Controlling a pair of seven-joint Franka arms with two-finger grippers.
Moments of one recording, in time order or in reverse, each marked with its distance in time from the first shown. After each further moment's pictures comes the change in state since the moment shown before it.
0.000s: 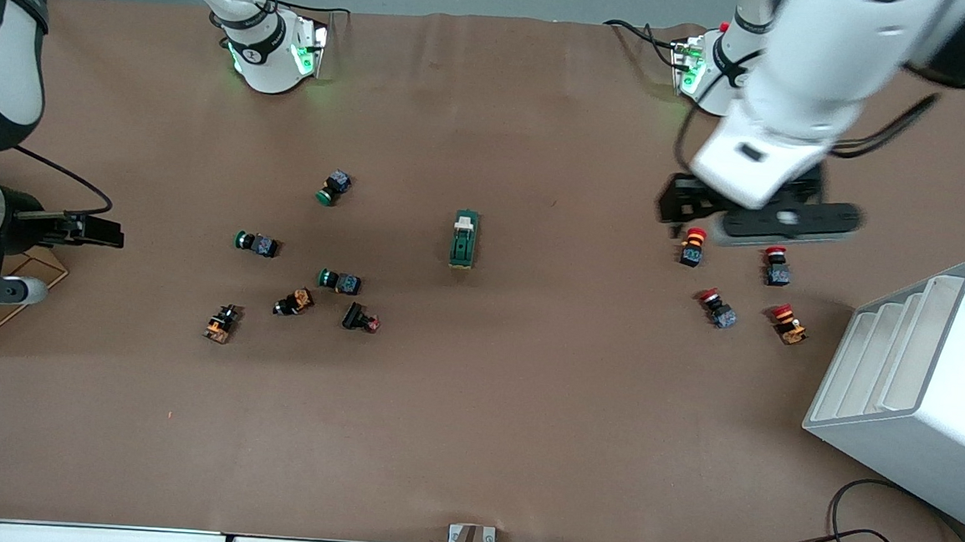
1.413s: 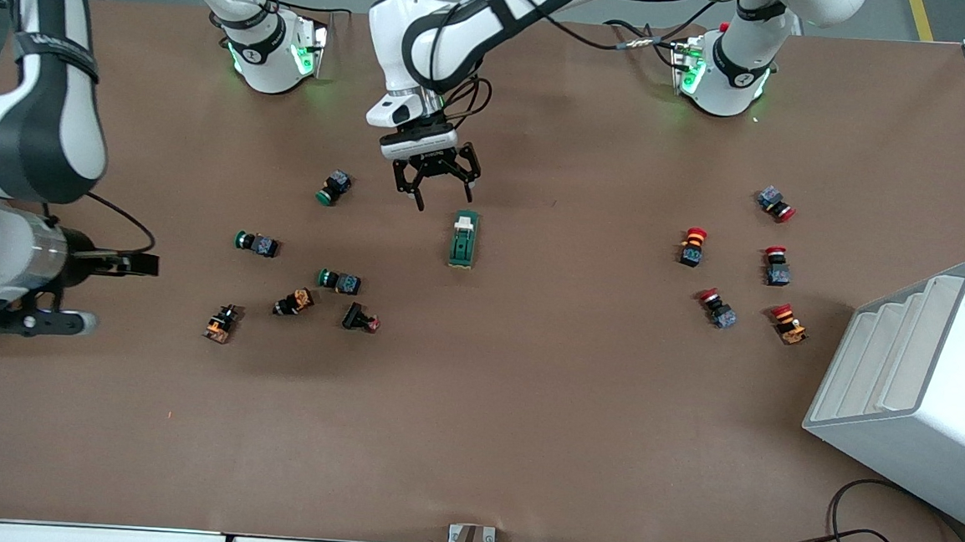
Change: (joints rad) left arm -0.783 0.483 -0.002 -0.127 0.752 0.368 -1.138; right arm 0.033 0.041 -0.023 -0.105 -0.036 0.144 0.024
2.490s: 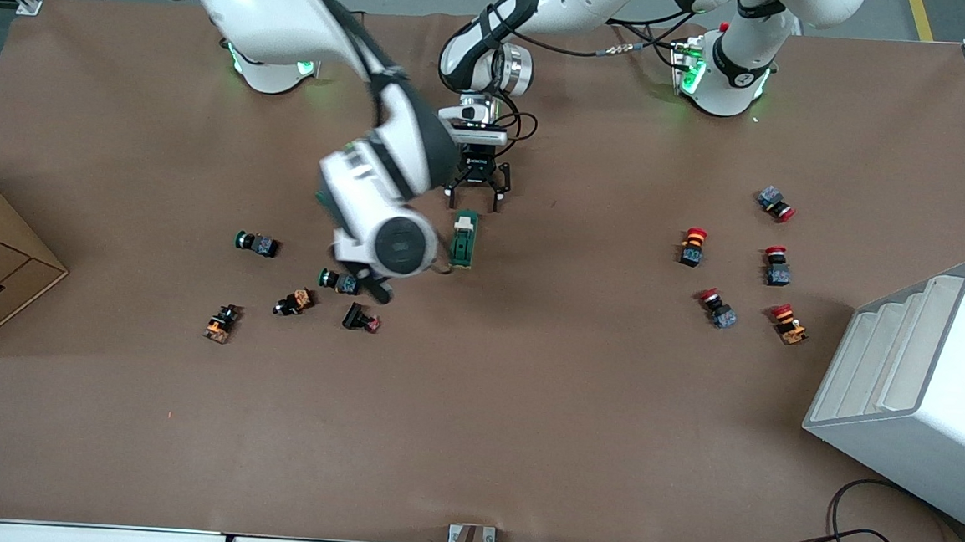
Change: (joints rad) left arm -0.089 0.126 -0.002 -0.481 0.825 0.057 -0.882; right arm 0.520 0.219 0.003 0.008 0.129 -0.006 1.174
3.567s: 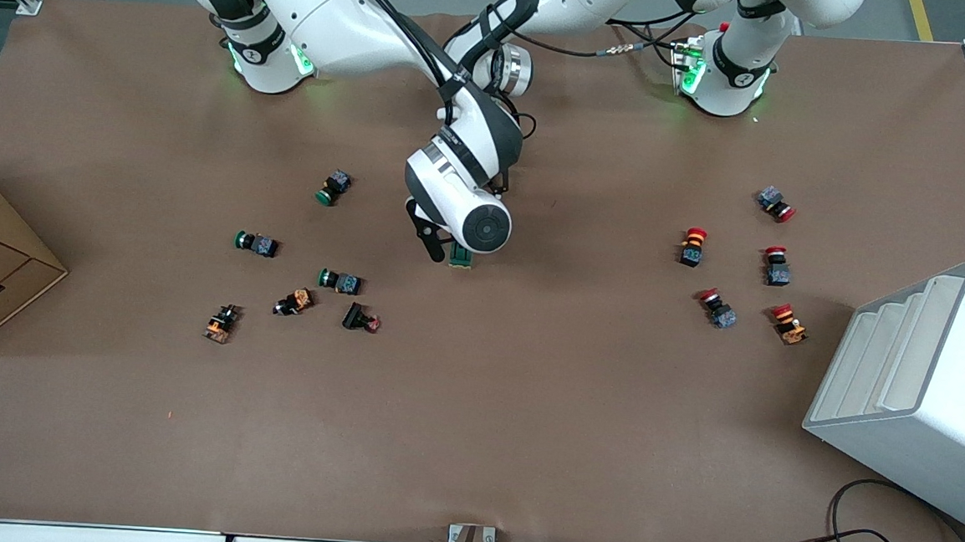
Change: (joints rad) left arm 0.003 -0.002 0.000 0.004 0.000 0.020 -0.022; right arm 0.228 0.170 0.032 -0.045 0.140 0.095 0.598
